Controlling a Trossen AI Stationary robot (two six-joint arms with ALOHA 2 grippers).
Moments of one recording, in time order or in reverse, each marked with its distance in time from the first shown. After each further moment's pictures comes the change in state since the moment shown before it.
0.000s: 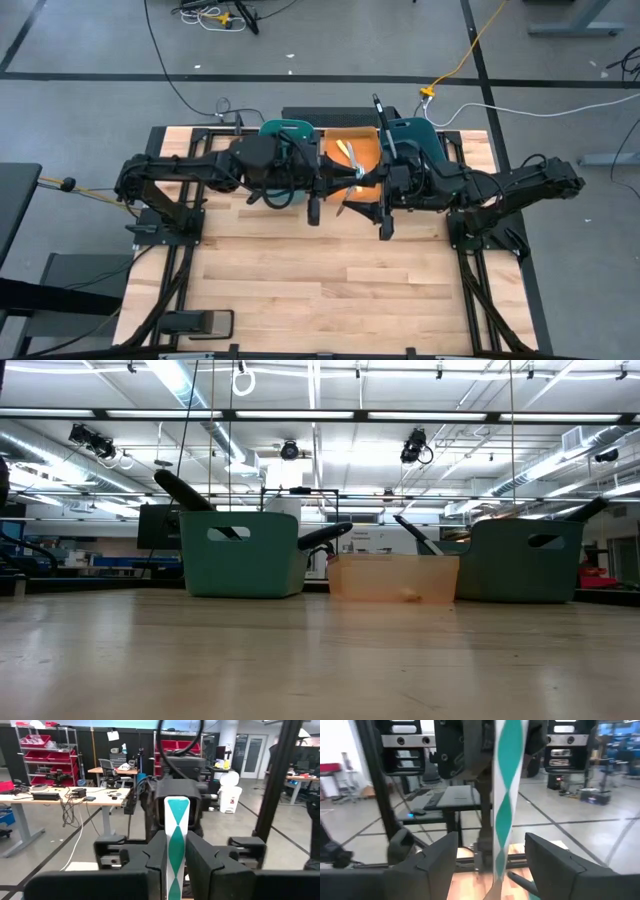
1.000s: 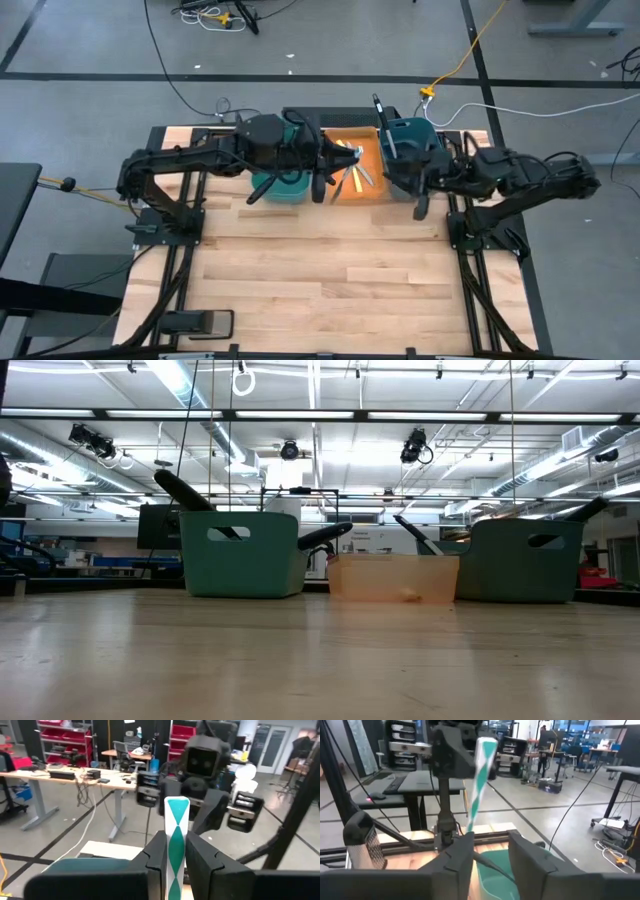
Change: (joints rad) left arm 0.123 0.001 0.000 -0.079 0.053 -0.061; right arm -0.001 -0.255 0.000 -0.352 0.184 -0.044
